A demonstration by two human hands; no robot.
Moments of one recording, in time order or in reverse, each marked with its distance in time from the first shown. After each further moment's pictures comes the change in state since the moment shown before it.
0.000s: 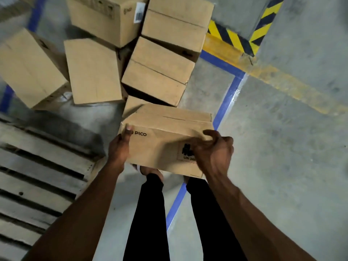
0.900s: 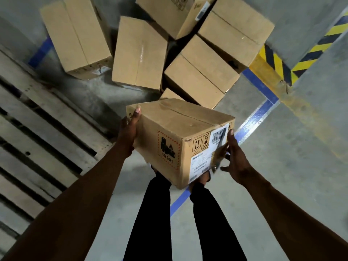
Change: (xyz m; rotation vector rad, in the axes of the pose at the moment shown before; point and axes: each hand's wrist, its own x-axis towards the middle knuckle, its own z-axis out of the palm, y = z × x) left_hand 0.055 -0.026 -0.082 -0.270 -0.016 -0.089; right_hand 0.027 -0.014 0.052 0.241 -0.540 0.194
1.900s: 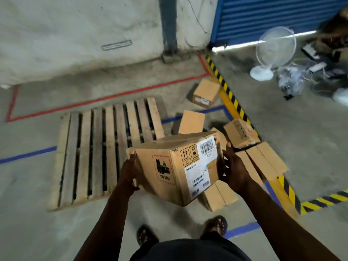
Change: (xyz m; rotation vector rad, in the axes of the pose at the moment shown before) left_hand -0.538 -0.071 -0.296 -0.827 0.369 0.072; right_hand -0.478 -0.079 0.133 -0.295 -0.461 -0.405
